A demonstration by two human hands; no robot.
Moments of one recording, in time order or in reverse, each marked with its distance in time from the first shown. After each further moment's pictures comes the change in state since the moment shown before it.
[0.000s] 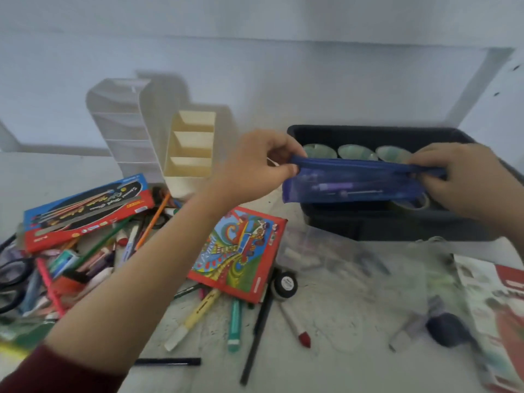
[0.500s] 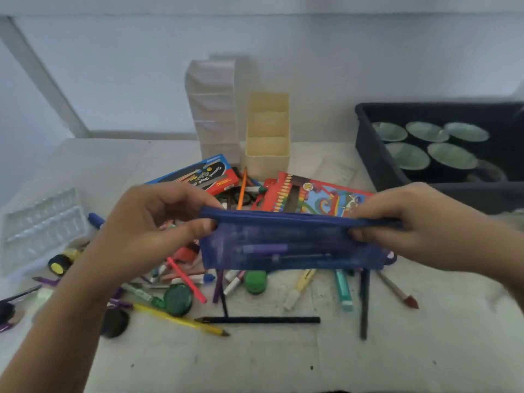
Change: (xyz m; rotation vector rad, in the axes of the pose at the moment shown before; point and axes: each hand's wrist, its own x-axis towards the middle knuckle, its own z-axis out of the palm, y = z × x) left_hand -0.198 -0.069 -0.176 -0.288 0.030 -0.162; right_hand -0.032 -0.222 0.021 0.429 -0.410 -0.324
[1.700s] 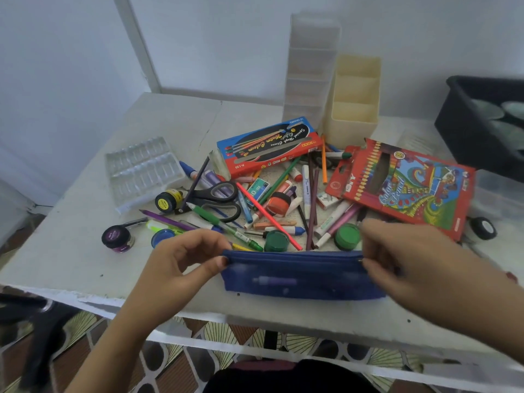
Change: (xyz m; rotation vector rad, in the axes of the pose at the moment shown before) left_hand -0.148 -0.071 -0.050 -0.084 0.175 -0.254; right_hand 0.010 -0.114 0.104 -0.128 -0.069 0.111
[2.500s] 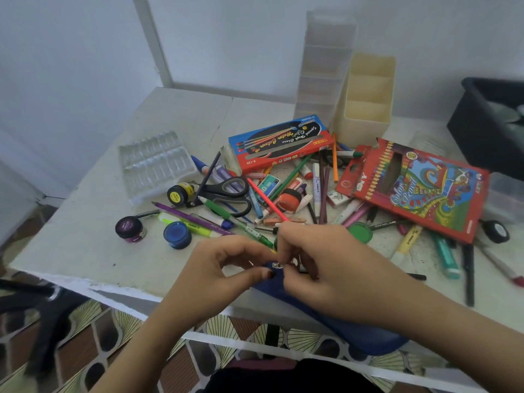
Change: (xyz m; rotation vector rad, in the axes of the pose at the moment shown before) left_hand 0.001 0.005 0.023 0.025 -0.136 0.080; right_hand 0.041 -0.059 0.032 0.298 -0.034 -0.286
